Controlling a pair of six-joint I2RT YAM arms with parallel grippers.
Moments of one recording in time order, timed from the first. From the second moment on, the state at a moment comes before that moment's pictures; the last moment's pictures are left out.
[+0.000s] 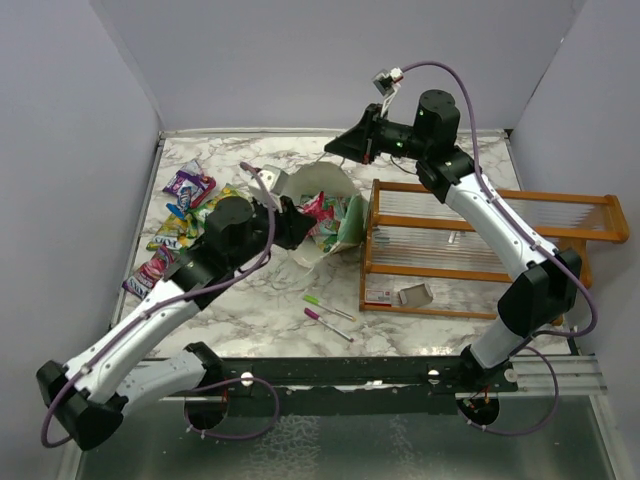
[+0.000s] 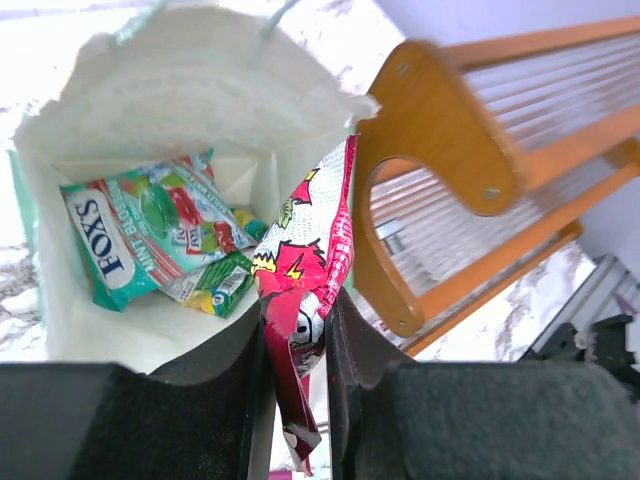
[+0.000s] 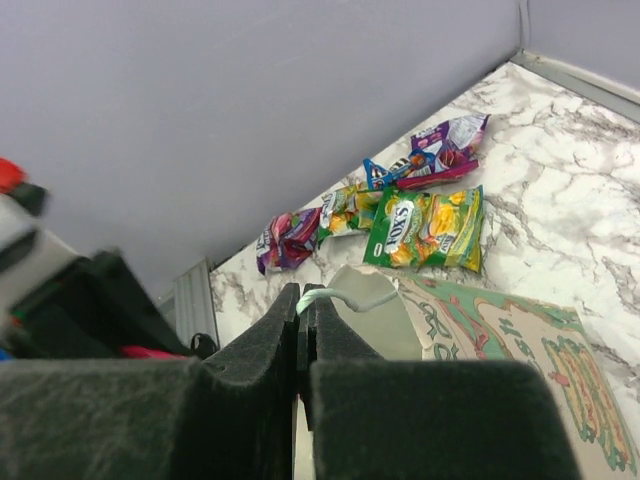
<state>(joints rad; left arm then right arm) -0.71 1.01 0.95 -0.18 0.05 -0.37 0.45 1.64 1.61 0.03 -0.79 0.46</state>
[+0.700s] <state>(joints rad) -0.59 0.93 1.01 -0.64 -0.68 -0.31 0.45 1.65 1.61 0.03 -0.79 0.48</state>
